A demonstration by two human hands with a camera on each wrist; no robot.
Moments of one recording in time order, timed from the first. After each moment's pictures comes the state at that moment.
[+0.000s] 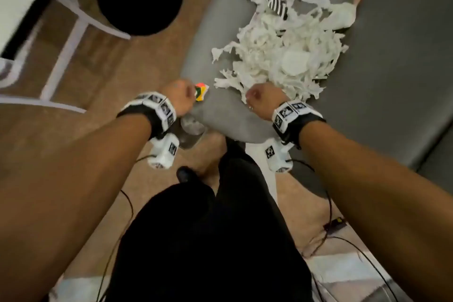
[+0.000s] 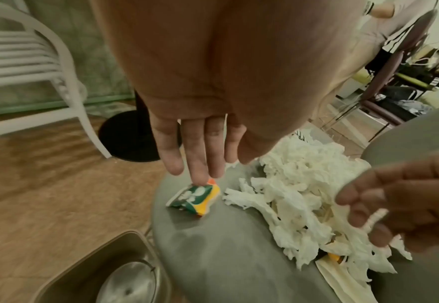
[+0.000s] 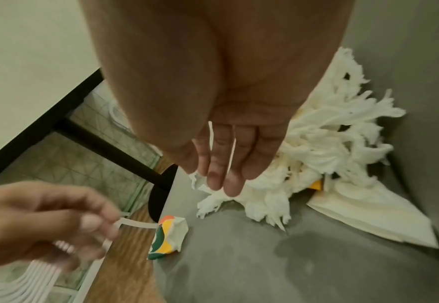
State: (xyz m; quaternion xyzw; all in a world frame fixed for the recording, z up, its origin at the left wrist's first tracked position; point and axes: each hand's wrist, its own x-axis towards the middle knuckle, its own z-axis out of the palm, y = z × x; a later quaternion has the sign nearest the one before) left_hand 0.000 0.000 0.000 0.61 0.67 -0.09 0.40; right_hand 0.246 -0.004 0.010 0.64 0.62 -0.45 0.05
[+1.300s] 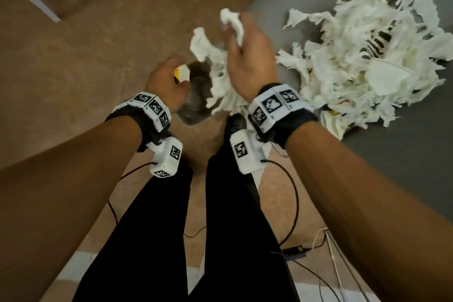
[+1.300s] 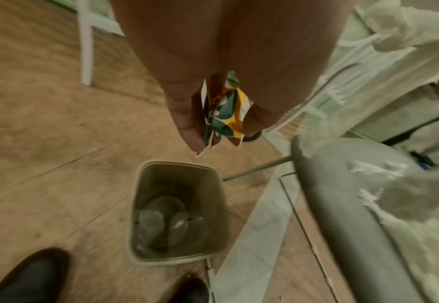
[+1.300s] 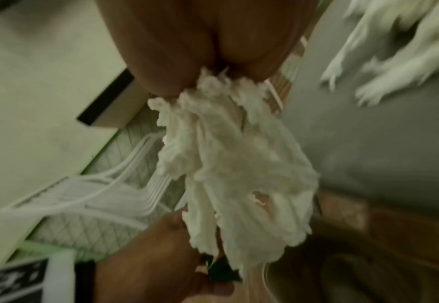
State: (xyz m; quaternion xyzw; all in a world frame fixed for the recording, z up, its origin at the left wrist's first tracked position) left_hand -0.112 -0.126 -0.133 0.37 0.81 0.14 0.42; right_hand 0.039 -0.034 -0.047 0.54 0.72 -0.40 -0.17
